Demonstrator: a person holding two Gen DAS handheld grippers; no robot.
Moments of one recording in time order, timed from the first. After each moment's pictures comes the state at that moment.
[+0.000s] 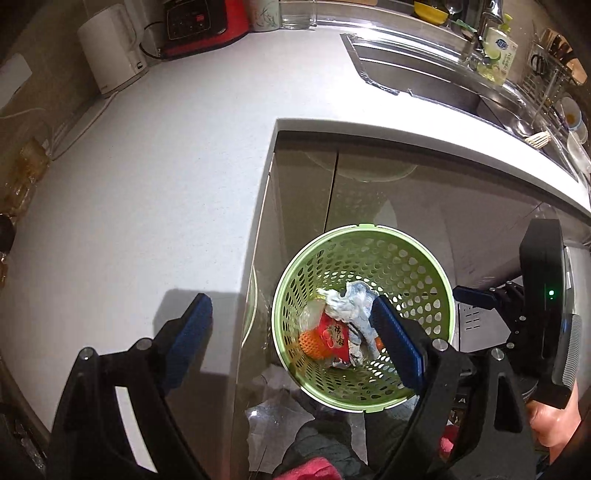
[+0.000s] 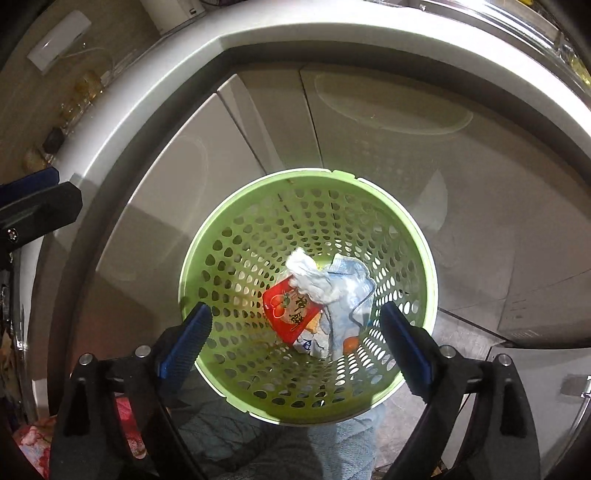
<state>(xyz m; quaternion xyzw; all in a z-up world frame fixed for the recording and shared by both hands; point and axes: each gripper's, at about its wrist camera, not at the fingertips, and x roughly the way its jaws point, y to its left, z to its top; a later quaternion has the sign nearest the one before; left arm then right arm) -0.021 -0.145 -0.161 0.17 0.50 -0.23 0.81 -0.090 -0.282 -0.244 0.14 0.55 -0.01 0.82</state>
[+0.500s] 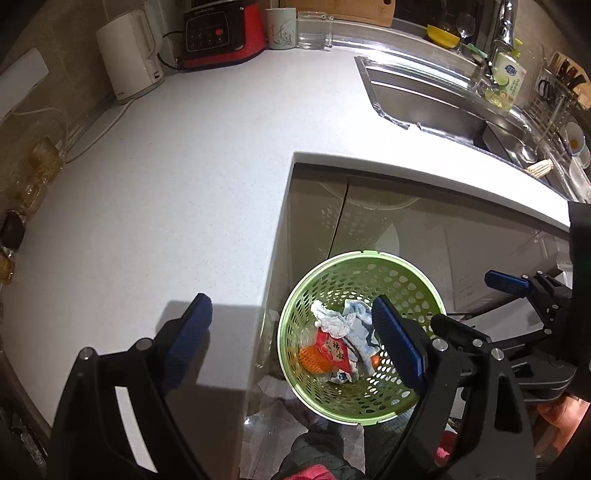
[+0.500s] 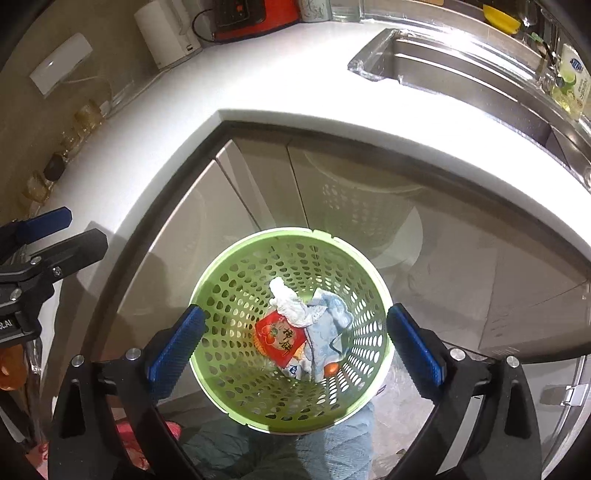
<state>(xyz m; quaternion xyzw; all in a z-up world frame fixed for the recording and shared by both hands) -0.011 -0.140 -0.132 0.15 0.48 -0.22 0.83 -0.078 -0.299 -0.178 0.12 0.51 -0.04 0.85</state>
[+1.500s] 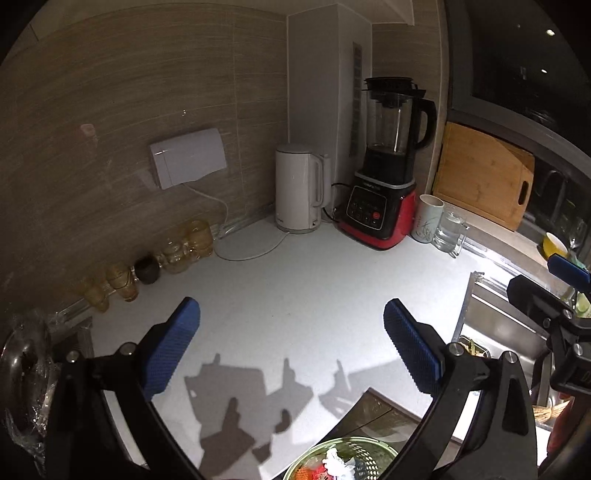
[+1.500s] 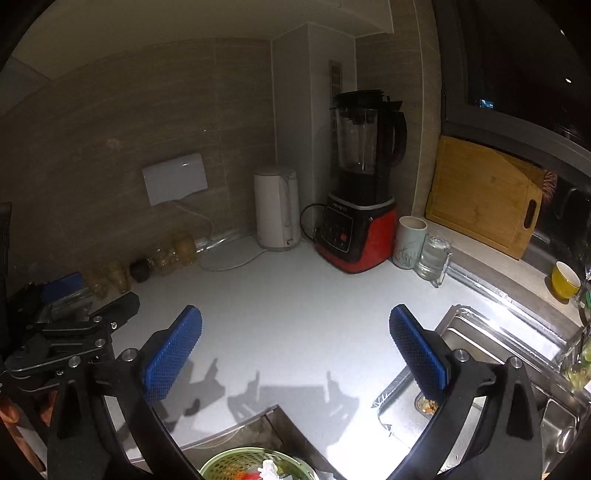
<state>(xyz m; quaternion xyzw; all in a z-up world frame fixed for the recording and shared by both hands) 0.033 -0.134 0.088 -0.01 0.30 0.06 0.95 0.046 -0.315 0.106 -0.02 0.26 0.13 0.95</state>
